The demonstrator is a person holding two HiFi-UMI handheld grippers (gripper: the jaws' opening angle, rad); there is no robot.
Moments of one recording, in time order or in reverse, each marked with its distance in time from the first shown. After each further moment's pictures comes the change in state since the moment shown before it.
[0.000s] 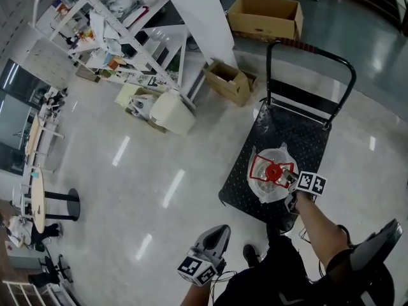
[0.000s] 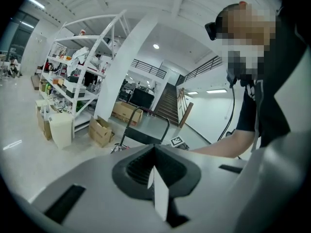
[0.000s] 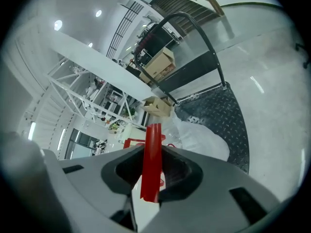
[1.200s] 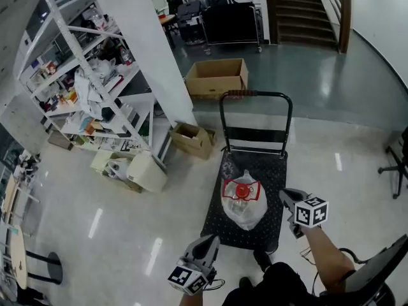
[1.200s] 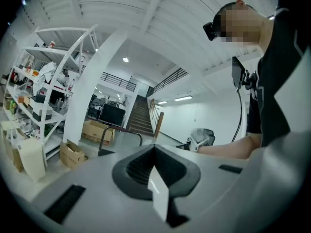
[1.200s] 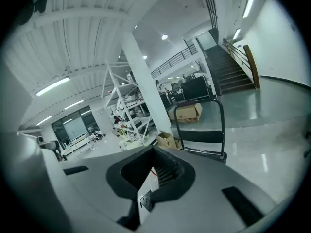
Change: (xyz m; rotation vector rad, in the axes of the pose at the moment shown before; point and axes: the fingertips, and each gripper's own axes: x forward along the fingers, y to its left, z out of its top) left arm -0.065 -0.069 0.049 0.214 -0.168 -0.297; right arm -0.266 0.114 -0.012 -0.598 -0.370 0.035
